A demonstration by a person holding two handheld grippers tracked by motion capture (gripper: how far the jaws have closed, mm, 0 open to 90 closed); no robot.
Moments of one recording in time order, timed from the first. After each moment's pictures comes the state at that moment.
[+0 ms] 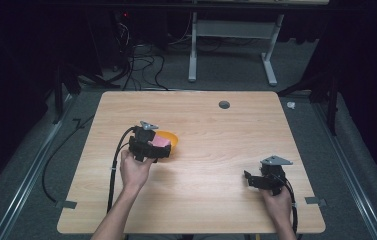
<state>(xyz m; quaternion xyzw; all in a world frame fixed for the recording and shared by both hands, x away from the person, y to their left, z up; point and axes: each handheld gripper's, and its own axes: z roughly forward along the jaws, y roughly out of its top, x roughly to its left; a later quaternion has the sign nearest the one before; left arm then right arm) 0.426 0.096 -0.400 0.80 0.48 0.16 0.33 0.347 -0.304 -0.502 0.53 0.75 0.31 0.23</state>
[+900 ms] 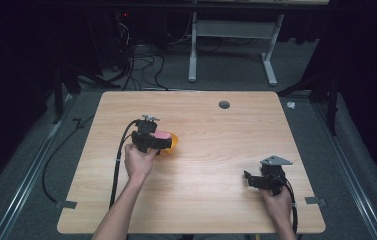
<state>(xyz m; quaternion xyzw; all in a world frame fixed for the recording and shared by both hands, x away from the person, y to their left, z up) 0.460 0.088 -0.411 0.79 0.52 0.14 0.31 0.347 -0.303 -0.502 0.53 0.75 0.31 0.23</state>
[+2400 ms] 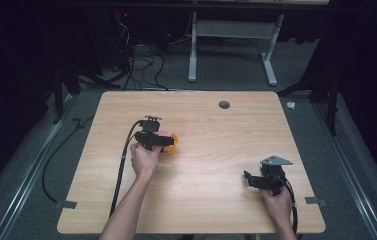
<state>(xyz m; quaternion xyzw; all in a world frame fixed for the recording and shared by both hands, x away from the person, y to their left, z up) 0.484 0.080 -0.440 0.77 0.56 0.14 0.28 0.347 -0.303 -0.502 0.53 0.75 0.31 0.23</state>
